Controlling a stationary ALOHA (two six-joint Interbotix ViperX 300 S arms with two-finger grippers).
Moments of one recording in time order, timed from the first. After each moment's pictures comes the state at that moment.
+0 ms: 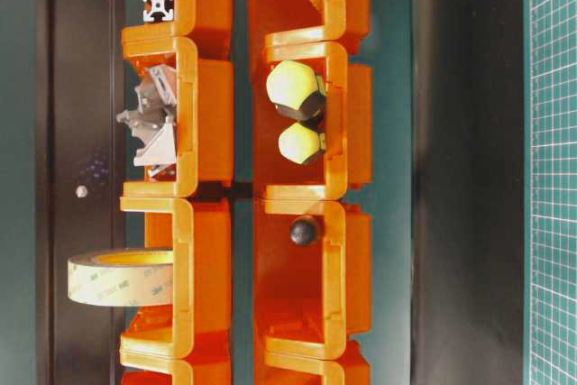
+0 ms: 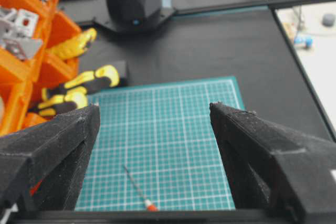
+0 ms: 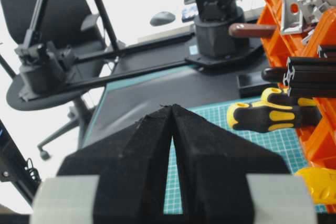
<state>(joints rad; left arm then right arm) -0.46 -0.86 0.78 1.00 0.52 -0.94 0.08 -1.15 1.16 0.02 0.04 0.23</state>
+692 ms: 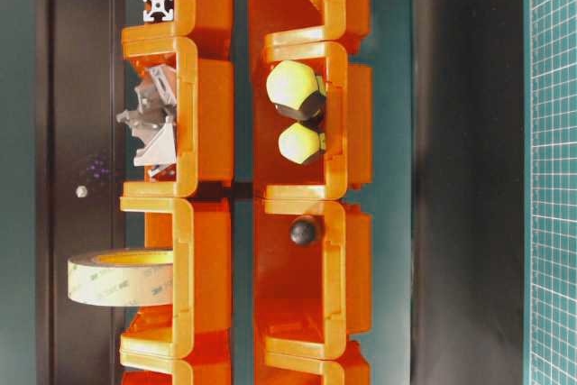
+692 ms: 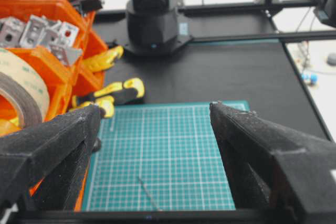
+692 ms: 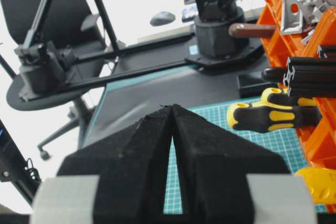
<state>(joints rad) -0.42 -0.98 0.83 1.00 0.51 -0.94 0.08 -1.15 1.16 0.02 0.04 0.23</state>
